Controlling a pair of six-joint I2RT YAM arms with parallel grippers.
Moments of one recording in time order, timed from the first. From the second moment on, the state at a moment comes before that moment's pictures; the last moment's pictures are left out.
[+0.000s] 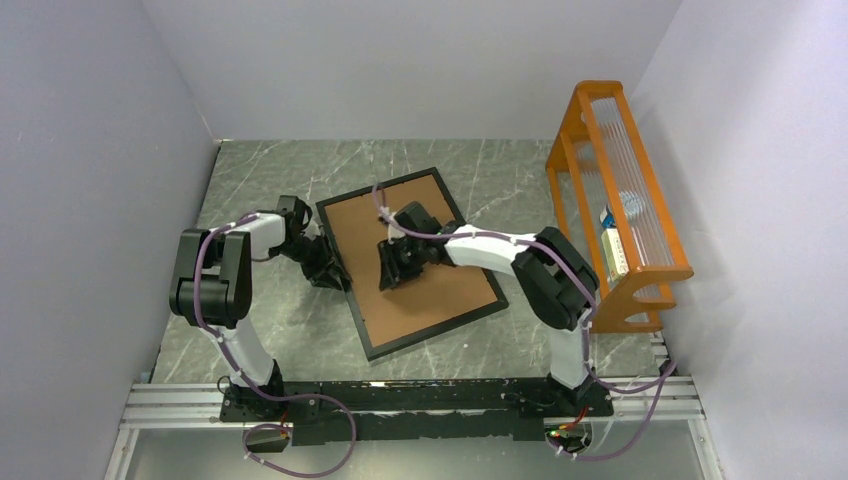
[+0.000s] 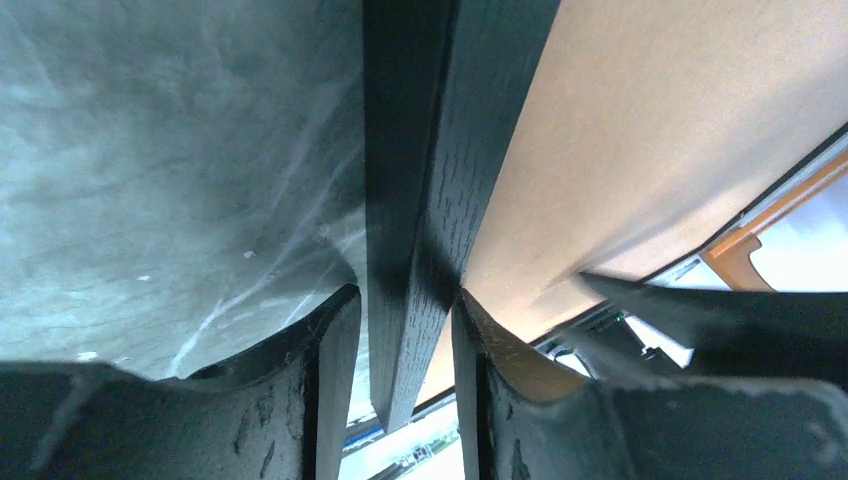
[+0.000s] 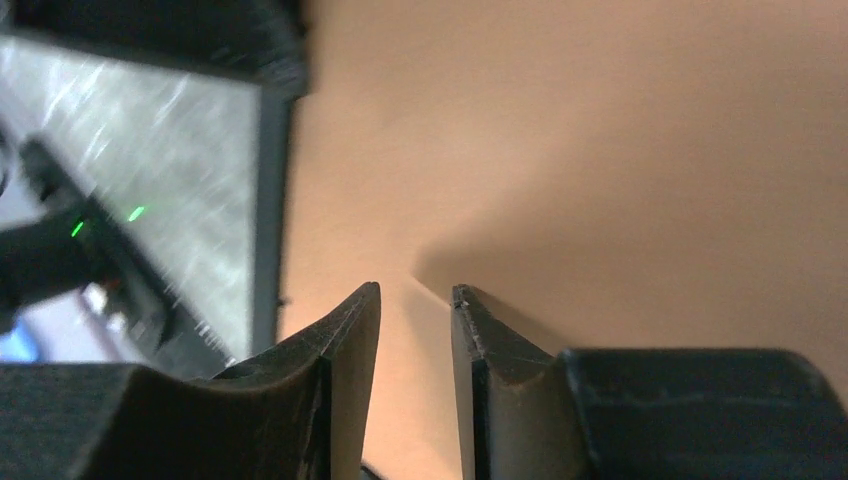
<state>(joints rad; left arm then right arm) -0.08 1.78 1.00 -0.64 0.54 -0.55 0.82 1.98 1.28 -0.25 -0.47 0.43</state>
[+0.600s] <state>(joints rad) -0.07 1.79 1.13 -0.58 0.43 -0.57 0.46 1.92 1.49 -0.47 0.21 0.41</state>
